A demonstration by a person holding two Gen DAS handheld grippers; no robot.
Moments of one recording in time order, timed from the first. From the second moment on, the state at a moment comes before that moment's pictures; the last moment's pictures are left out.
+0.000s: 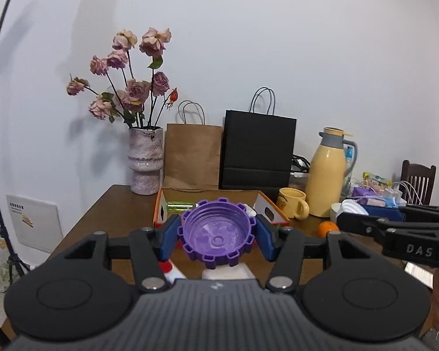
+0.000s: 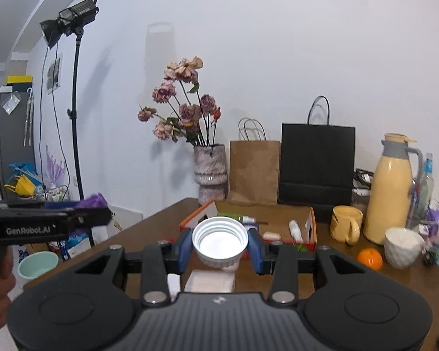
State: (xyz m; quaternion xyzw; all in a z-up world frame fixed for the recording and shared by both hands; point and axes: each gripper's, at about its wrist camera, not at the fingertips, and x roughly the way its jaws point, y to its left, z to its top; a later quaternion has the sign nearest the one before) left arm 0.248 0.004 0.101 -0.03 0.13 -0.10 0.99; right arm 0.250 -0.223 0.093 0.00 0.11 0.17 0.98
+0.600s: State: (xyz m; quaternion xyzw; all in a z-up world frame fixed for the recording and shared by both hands) left arm 0.524 0.006 0.169 -0.01 0.31 -0.10 0.94; right arm 0.526 -0.252 0.183 0.06 0.27 0.21 0.94
